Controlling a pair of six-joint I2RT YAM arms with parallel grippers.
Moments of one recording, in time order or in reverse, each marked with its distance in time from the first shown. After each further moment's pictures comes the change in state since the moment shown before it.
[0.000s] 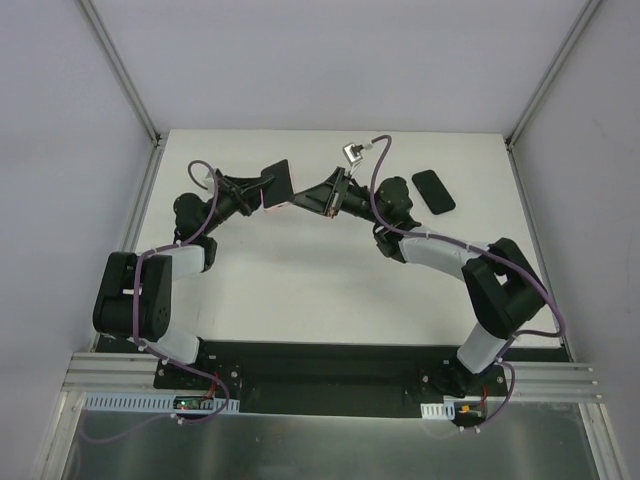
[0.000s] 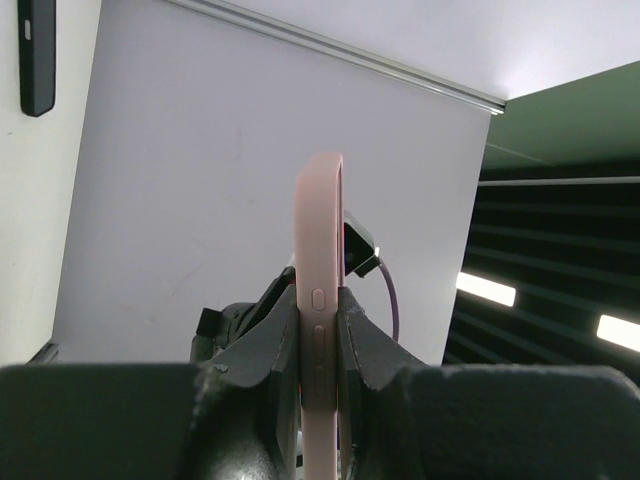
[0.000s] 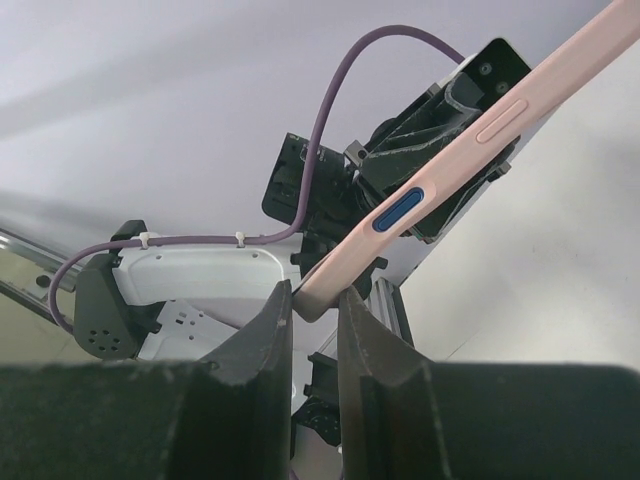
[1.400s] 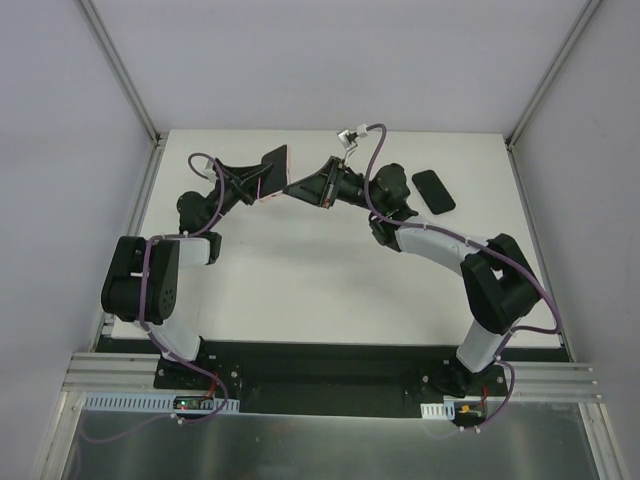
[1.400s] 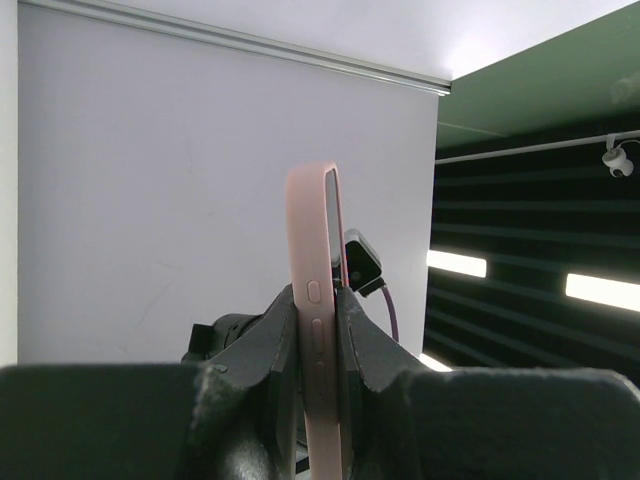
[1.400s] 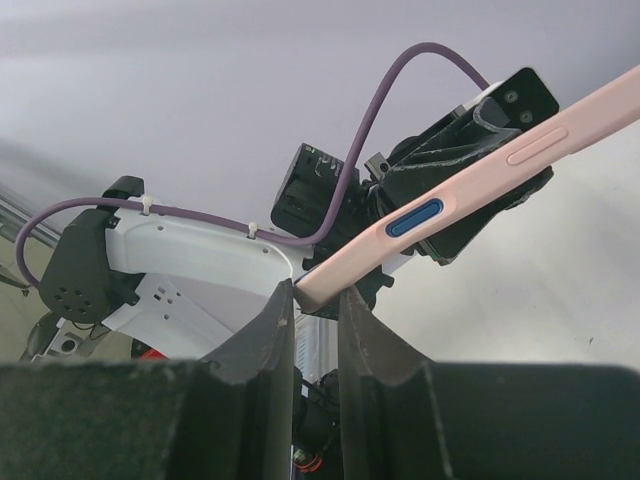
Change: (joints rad) left arm -0.015 0.115 0.057 0.206 -0.077 -0.055; right arm 0.000 0.036 0.128 -0.025 -0.064 -0.174
